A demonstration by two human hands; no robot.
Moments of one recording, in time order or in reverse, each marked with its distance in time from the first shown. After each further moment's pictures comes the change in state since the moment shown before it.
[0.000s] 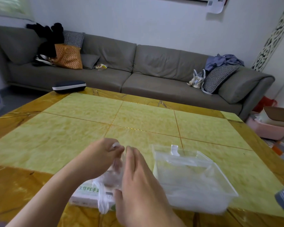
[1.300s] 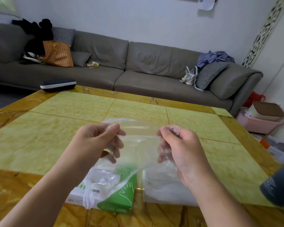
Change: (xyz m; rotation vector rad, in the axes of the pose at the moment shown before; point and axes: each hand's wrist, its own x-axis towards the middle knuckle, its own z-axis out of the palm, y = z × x) left_hand -0.024 0.049 -0.002 -0.792 0.082 0.053; right_hand 0.013 0.086 -0.079 1.049 0.386 0.348
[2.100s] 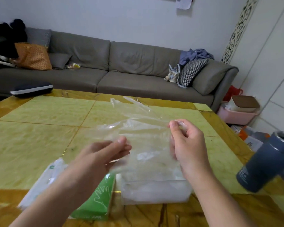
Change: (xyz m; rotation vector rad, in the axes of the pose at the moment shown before) left_hand -0.005 -0.015 0.062 -0.255 -0.183 -0.227; right_hand 0.024 0.024 -0.072 -0.141 0.277 -0.260
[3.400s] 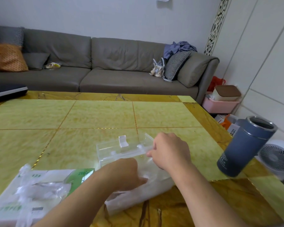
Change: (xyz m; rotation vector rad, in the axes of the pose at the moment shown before) left_hand 0.060 -0.052 0.088 1.581 -0.378 -0.197; right_hand 0.006 0.023 -0.026 -1.220 -0.344 -0.006
